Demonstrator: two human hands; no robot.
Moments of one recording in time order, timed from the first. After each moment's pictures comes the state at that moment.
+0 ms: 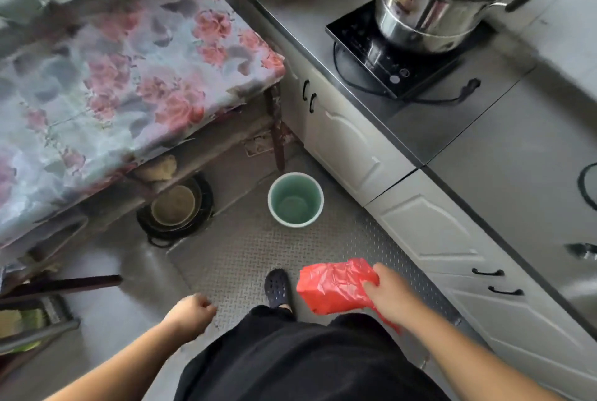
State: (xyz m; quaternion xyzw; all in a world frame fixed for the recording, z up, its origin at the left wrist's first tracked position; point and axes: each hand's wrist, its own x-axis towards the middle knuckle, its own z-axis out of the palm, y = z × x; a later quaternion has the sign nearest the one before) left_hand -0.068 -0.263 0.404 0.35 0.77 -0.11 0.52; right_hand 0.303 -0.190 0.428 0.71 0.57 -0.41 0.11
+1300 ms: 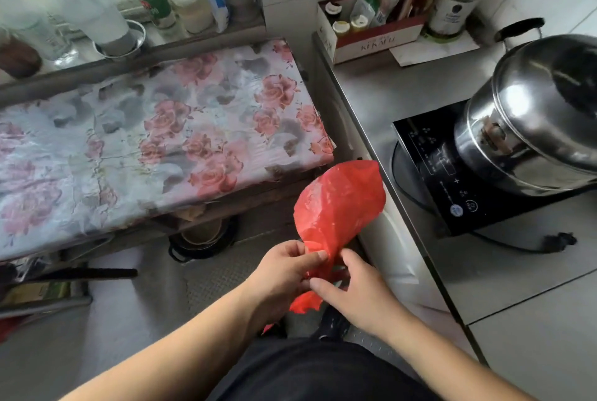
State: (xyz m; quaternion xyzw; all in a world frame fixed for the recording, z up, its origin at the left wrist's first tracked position) left_hand 0.051 0.030 0.520 0.01 0.56 0.46 0.69; right_hand 0.203 0.076 0.514 0.49 0.68 -0.55 -0.01
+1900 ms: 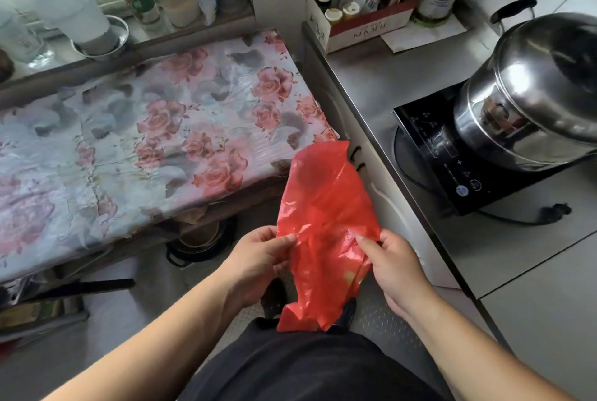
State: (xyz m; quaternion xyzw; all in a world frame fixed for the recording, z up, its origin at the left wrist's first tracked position) left_hand -0.025 0.013 0.513 0.03 0.59 0.45 0.67; right_hand 0.182 0.077 0.505 0.59 0.44 -0.64 -0.23
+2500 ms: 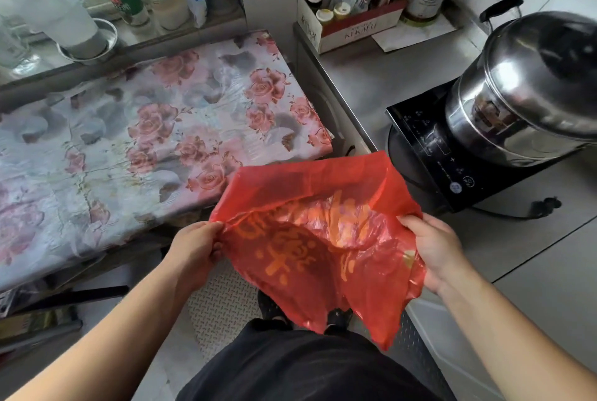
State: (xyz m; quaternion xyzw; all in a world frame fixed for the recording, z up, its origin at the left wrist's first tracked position) left_hand -0.110 0.010 0.480 -0.03 0.72 0.46 0.52; right_hand 0.229 0.125 0.499 0.64 0.27 -0.65 -0.31
